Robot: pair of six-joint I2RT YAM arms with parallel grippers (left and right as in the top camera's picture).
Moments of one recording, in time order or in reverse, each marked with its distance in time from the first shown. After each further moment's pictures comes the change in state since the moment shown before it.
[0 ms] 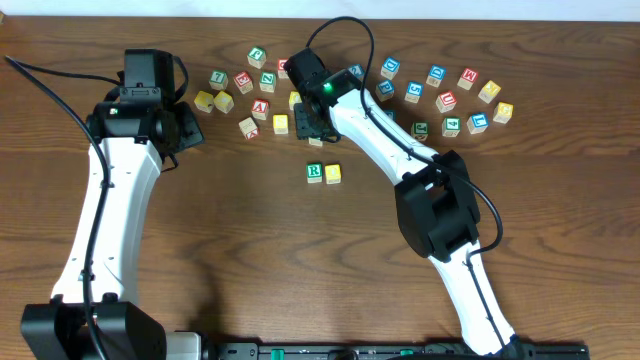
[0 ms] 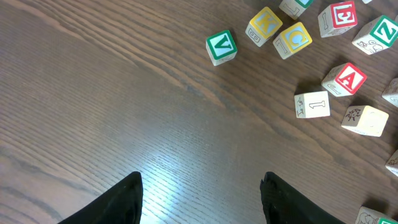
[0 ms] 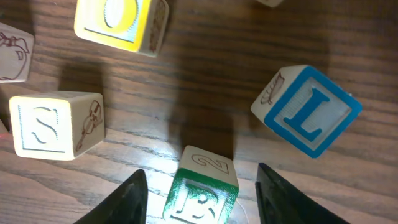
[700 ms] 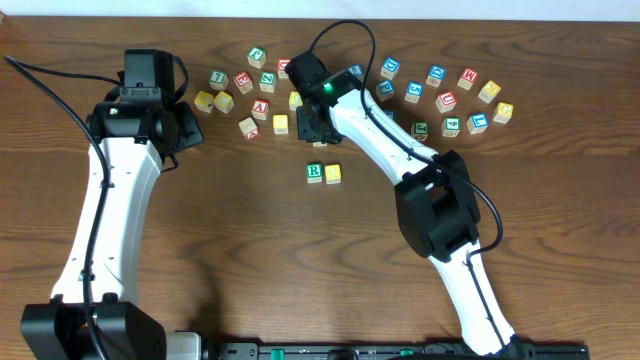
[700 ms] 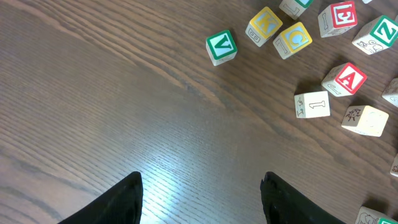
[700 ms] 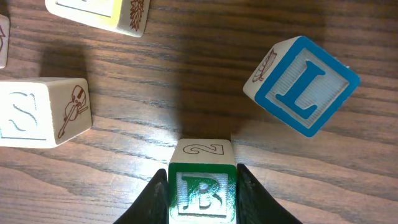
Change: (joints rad) left arm 0.000 0.000 0.000 0.000 0.000 0.000; right arm -0.003 0.000 -0.002 -0.040 -0.006 0.027
